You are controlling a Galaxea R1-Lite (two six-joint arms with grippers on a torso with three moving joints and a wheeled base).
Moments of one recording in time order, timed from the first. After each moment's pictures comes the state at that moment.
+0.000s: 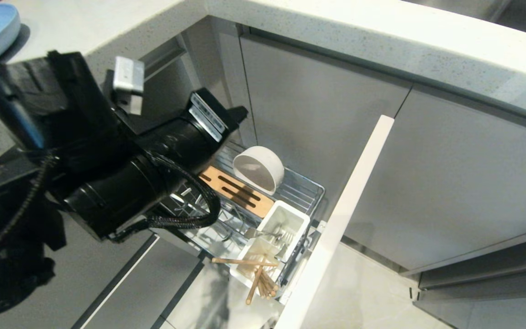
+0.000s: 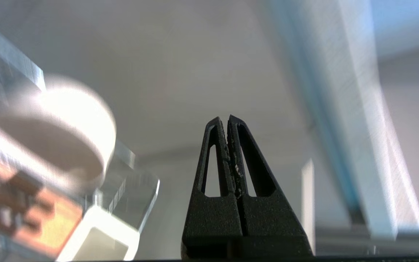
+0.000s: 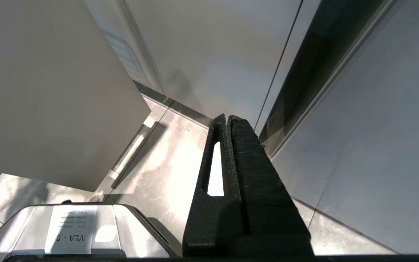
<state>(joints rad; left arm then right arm) -0.81 1.49 -0.92 -0.73 0.28 -0.67 0.00 0.00 0.00 0.00 0.00 0.03</state>
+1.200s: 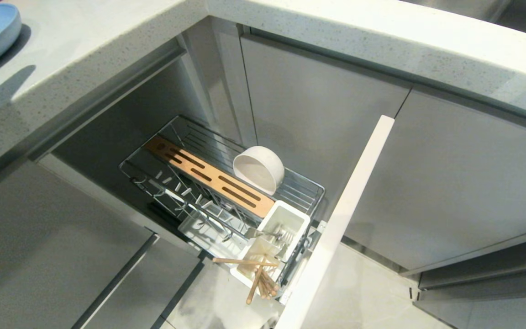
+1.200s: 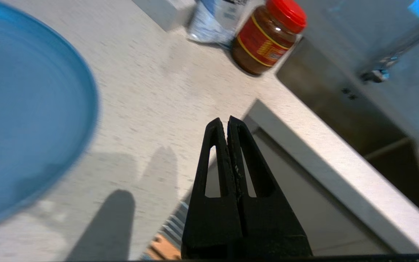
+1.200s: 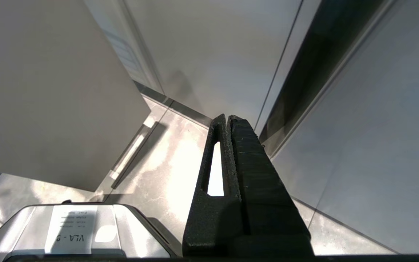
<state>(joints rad) -0.37 1.10 -1.40 -0.01 0.25 -0.32 0.00 0.00 0.00 0.00 0.00 0.03</state>
